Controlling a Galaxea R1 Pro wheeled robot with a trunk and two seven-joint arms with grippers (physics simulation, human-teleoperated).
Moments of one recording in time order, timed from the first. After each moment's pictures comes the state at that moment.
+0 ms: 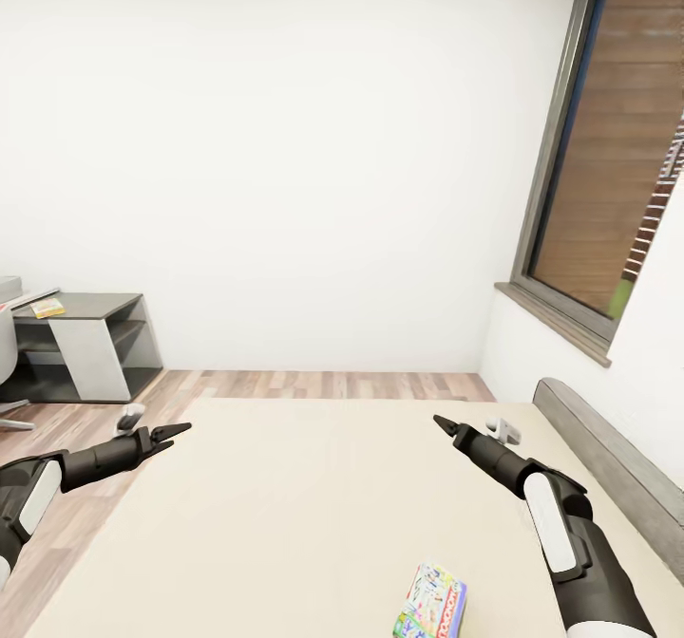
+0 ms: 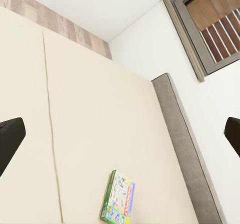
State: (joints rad) left arm -0.64 0.40 0.29 -0.72 0.28 0.76 -1.00; right arm -0.42 -0.01 -0.27 -1.24 -0.49 0.65 0.27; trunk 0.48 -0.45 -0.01
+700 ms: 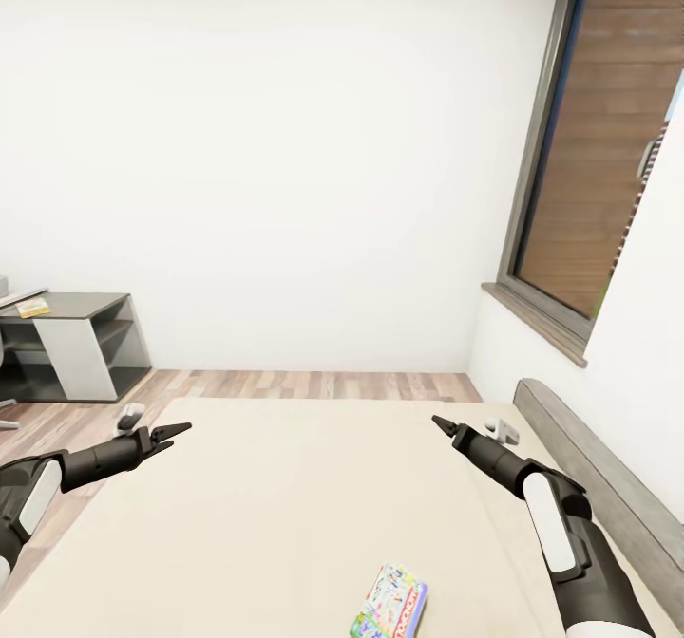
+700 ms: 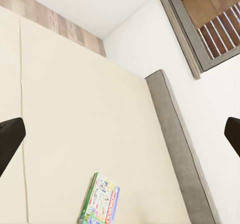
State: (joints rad) left arm -0.64 0.40 0.29 -0.72 0.28 0.76 -1.00; right arm -0.42 0.00 -0.27 -1.24 -0.50 0.66 0.27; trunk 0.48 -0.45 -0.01
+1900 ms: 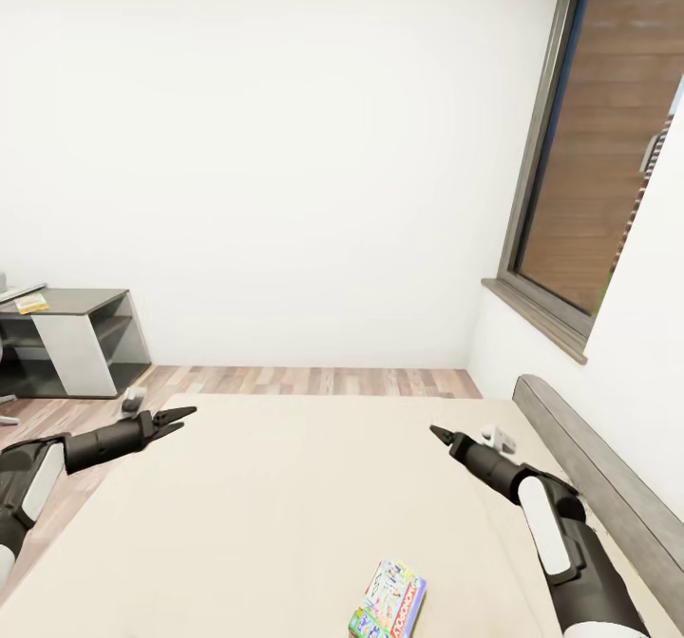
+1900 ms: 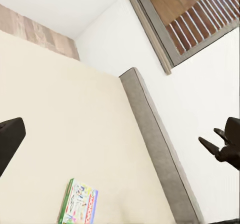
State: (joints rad) left arm -0.64 0.39 0.28 -0.82 0.28 0.83 -1.09; right arm -0.42 0.00 -0.25 -1.20 -0.50 0.67 0.23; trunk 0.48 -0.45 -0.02
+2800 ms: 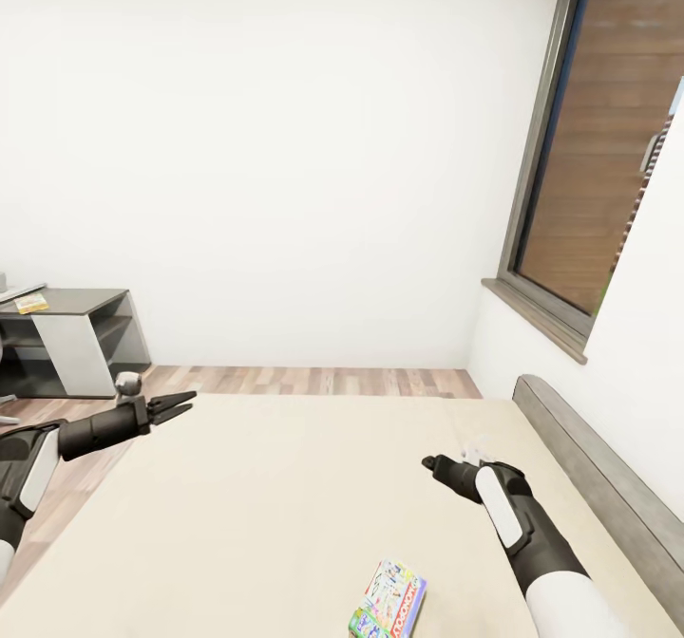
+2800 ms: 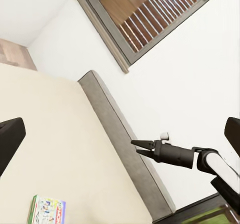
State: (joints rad) left arm -0.65 0.39 0.28 -0.92 0.28 0.87 -1.27; right arm -0.55 0.01 -0.11 -0.89 -0.49 0.66 -0.16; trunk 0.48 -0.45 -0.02
